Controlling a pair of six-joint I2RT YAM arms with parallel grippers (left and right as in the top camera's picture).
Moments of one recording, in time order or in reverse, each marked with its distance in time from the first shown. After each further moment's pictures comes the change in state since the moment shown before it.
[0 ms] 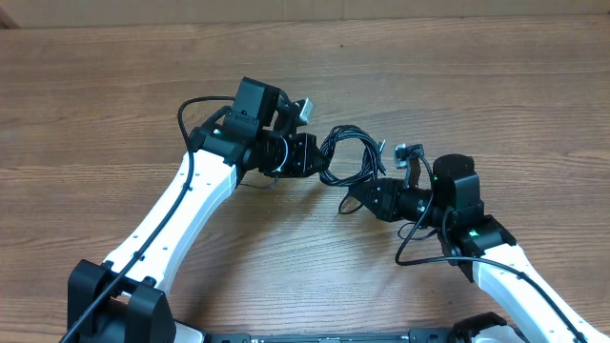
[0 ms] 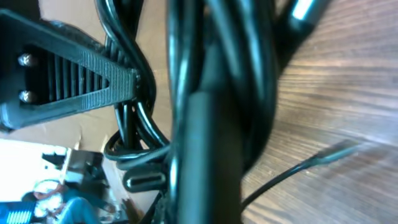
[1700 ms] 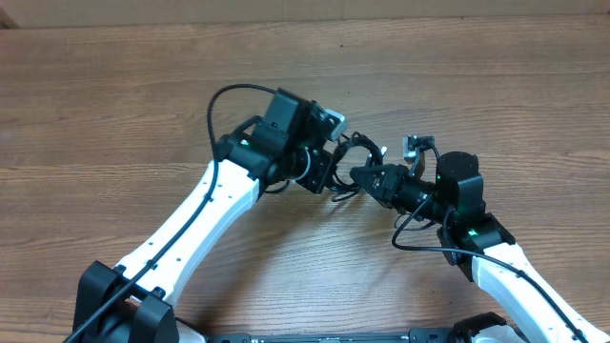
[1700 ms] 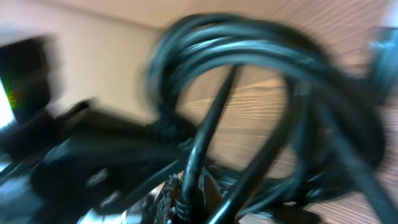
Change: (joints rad) left arm -0.145 -0.004 0.004 0.017 -0.256 0.322; right arm -0.001 0.009 -0.002 0.126 0.076 0.401
